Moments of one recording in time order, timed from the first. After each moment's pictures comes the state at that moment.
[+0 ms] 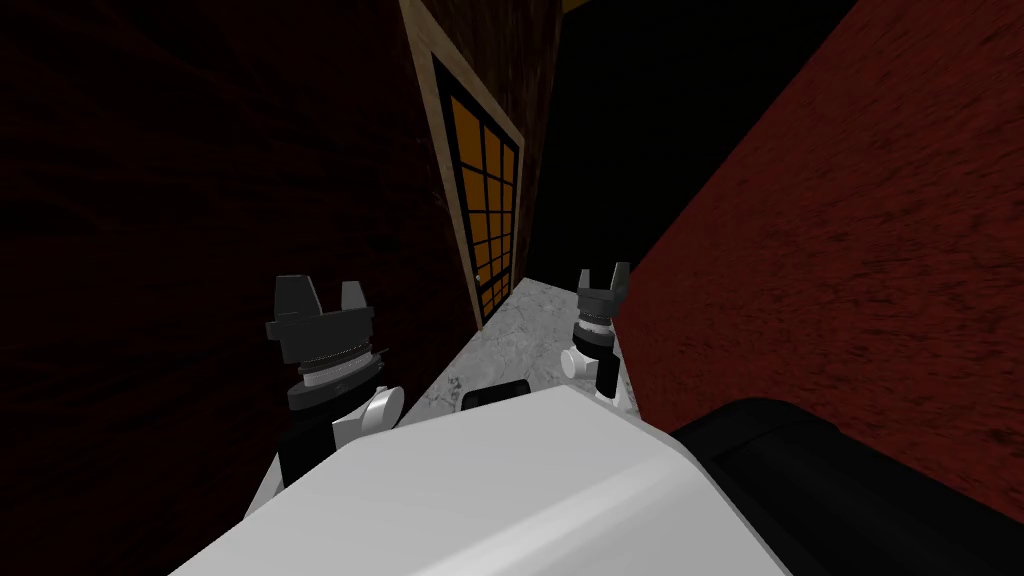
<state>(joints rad) 0.46 0.01 -0.06 -2.36 -0.10 -0.62 0.06</state>
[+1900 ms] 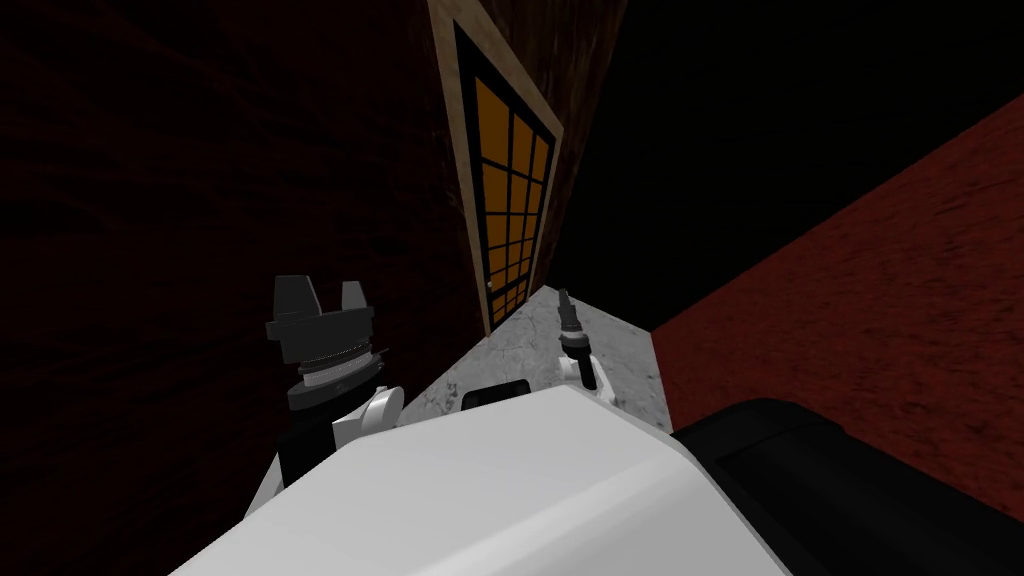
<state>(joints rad) 0.42 -0.06 -0.11 -1.98 0.15 -0.73 0.35</state>
